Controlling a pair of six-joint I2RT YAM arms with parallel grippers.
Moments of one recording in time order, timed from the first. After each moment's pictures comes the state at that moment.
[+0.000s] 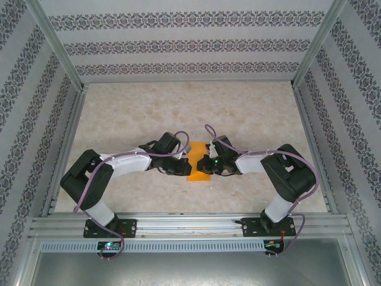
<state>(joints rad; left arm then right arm) -0.66 1.65 0.86 -0.22 0.58 -0.57 0.57 1.69 0.63 0.12 -0.55 0.81</state>
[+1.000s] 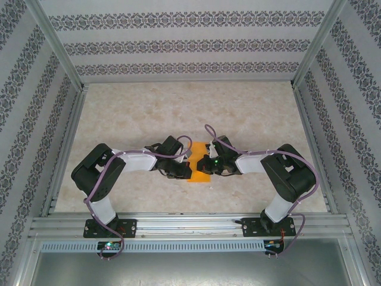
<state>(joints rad) -0.67 1.76 0.86 -0.20 0.57 -0.58 0.57 1.69 0.63 0.12 -0.55 0.81</state>
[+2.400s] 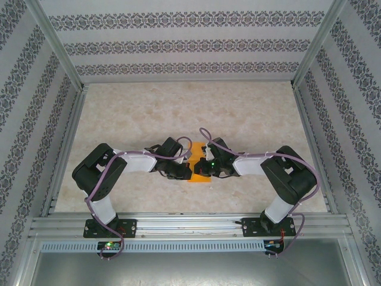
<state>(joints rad) -0.67 1.77 0.83 -0.15 0.58 -0.58 0.63 1.67 0.65 0.08 -0.50 0.79</state>
